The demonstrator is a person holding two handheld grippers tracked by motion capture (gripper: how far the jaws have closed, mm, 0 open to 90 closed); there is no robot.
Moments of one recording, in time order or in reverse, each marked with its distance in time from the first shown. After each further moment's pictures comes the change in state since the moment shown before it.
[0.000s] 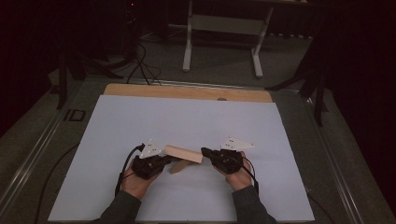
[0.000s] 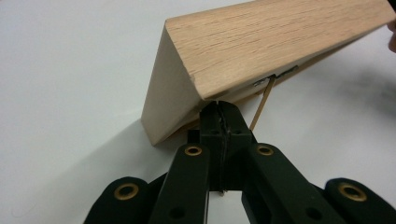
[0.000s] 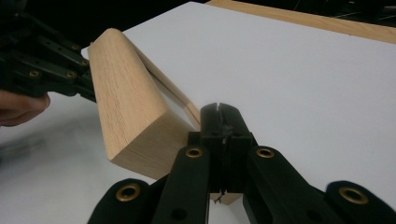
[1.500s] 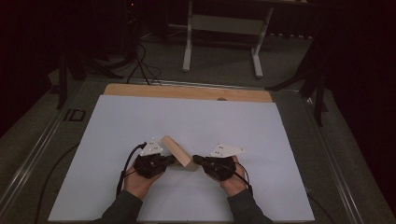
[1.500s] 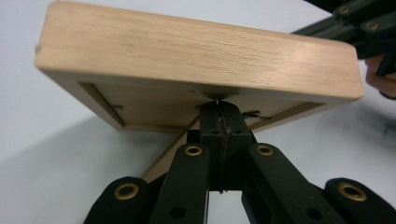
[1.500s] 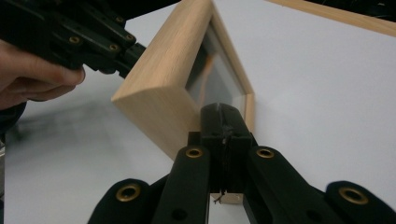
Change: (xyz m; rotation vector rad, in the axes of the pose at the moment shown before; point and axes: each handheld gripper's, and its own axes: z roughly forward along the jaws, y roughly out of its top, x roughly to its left) left arm -0.003 0.007 0.001 -0.020 -0.078 -0.032; right arm 0.027 -0.002 0.008 0.048 0.056 -0.090
